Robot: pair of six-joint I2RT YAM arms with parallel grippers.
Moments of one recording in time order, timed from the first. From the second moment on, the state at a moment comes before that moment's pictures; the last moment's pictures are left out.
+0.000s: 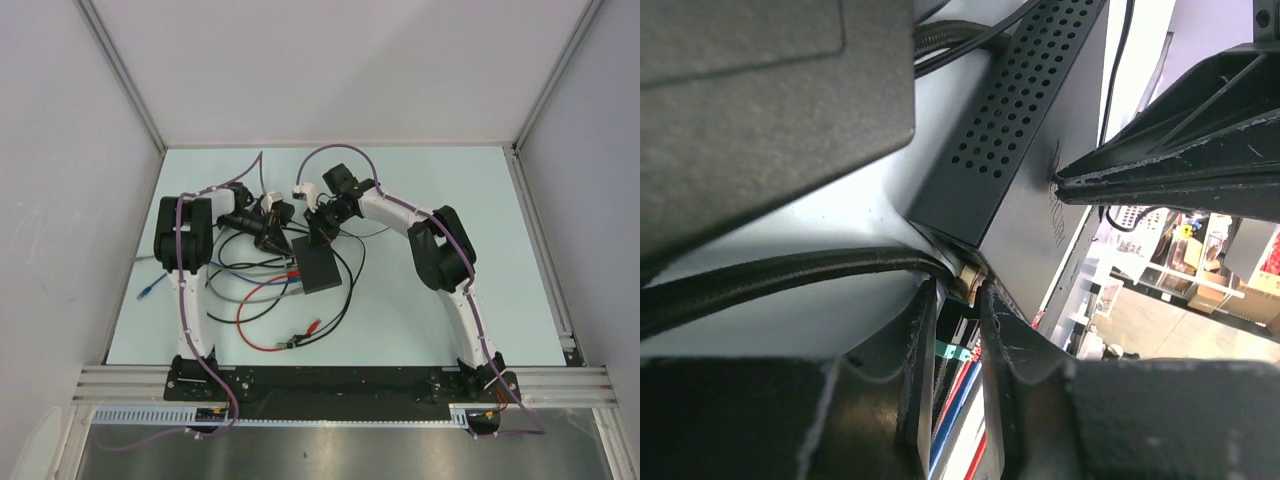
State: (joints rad) left arm -0.08 2.27 1.51 -0.85 1.05 0.16; right arm 0.62 2.30 1.84 -0.59 -0.69 -0.31
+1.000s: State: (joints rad) left arm -0.10 2.33 1.65 -1.11 0.96 0.38; right arm 0.62 2.30 1.84 -0.58 -0.69 -0.31
